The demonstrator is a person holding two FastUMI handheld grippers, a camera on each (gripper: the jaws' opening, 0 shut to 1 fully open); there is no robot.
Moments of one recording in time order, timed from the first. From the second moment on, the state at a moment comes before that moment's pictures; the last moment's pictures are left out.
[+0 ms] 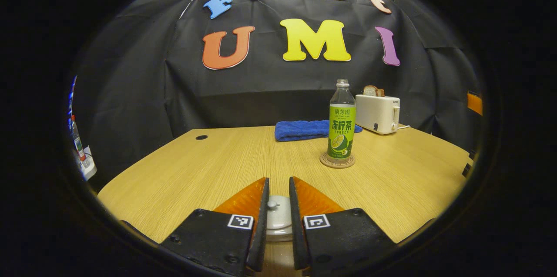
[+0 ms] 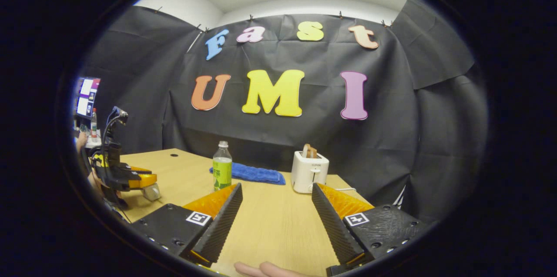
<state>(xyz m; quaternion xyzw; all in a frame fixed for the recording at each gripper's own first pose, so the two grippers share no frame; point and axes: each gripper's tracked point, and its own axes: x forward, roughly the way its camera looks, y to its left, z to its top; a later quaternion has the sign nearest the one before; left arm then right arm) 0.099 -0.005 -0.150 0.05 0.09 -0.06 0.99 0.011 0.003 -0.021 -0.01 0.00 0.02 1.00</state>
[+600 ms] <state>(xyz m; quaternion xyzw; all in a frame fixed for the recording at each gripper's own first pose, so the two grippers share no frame) 0.093 -0.019 -0.146 0.03 0.11 -0.04 0.99 0.011 0.016 -0.026 -0.02 0.00 0.03 1.00</state>
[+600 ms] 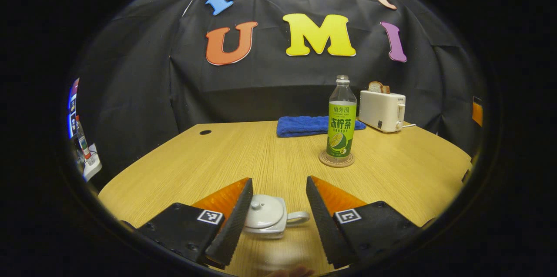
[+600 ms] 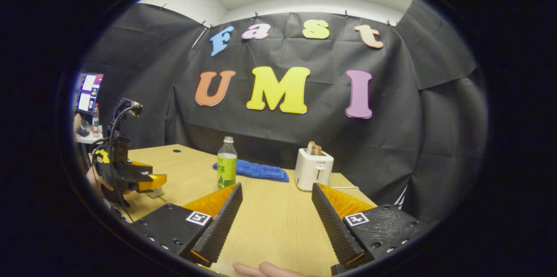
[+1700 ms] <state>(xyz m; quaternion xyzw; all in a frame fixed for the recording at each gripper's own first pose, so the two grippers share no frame) -0.001 -0.035 -0.016 0.03 0.02 -0.05 1.00 -0.021 0.024 -0.001 -0.04 -0.03 -0.01 1.00</state>
